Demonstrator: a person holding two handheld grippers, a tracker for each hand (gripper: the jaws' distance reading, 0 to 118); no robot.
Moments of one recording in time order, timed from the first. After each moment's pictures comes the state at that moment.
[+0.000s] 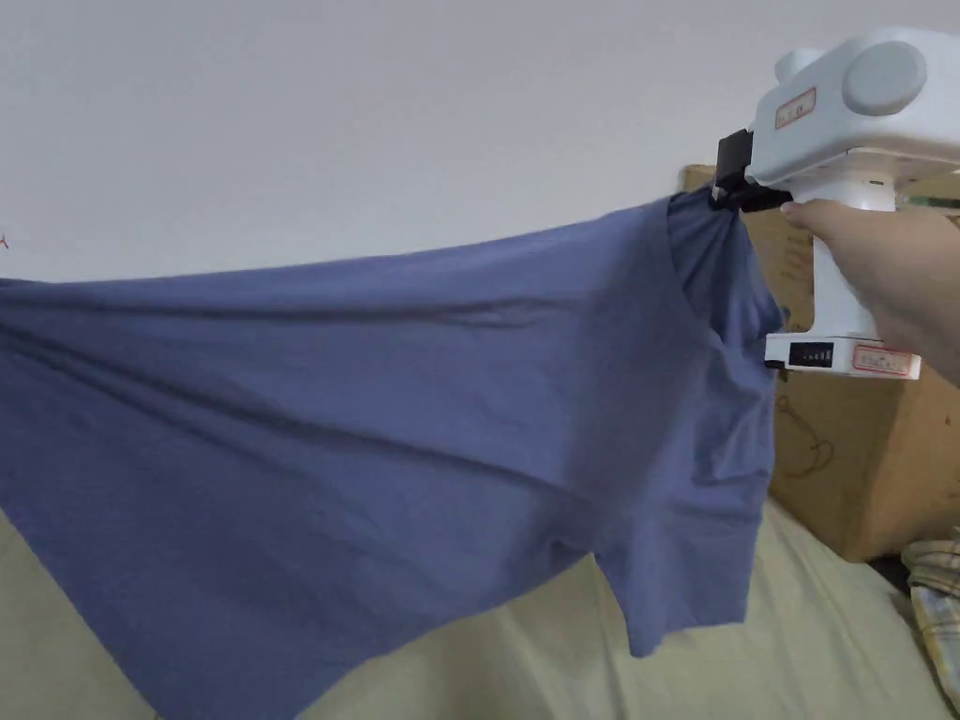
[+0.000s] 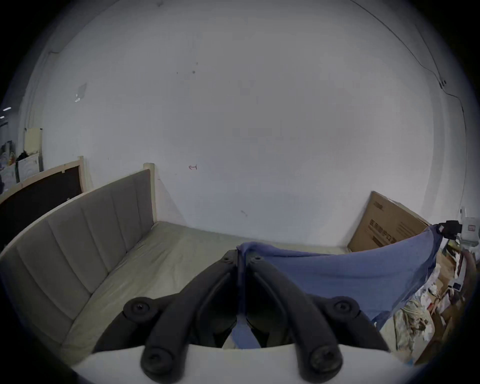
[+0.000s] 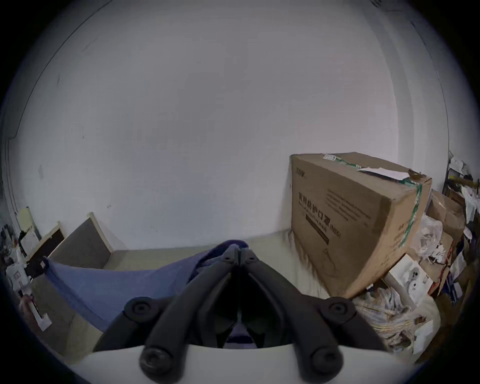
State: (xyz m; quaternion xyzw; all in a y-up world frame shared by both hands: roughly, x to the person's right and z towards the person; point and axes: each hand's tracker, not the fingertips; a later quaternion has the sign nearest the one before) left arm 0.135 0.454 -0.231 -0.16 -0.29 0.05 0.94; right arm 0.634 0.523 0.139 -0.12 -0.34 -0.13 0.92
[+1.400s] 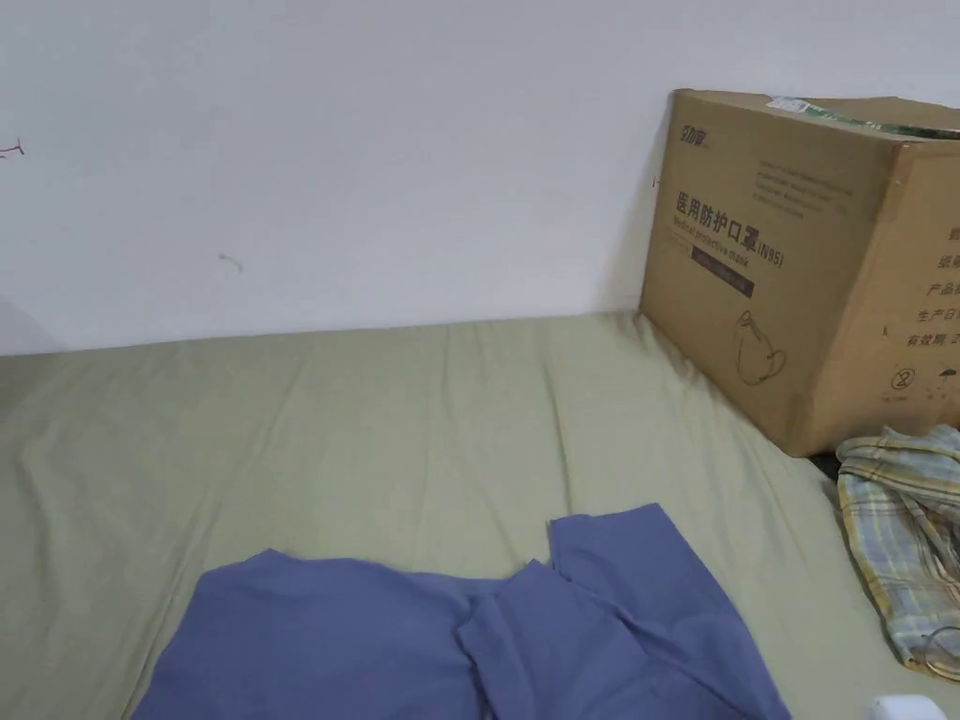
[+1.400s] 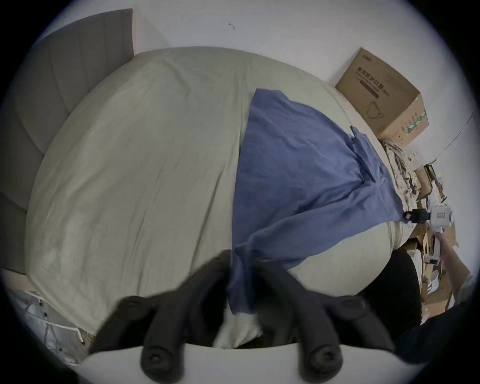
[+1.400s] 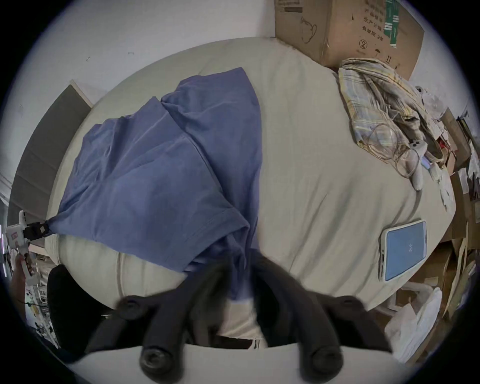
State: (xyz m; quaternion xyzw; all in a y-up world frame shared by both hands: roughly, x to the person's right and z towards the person) left arm -0.064 0.164 -0.007 -0.51 -0.37 -0.09 0.77; right arm 0.480 0.135 0.418 -0.50 -0.27 -0.24 0.78
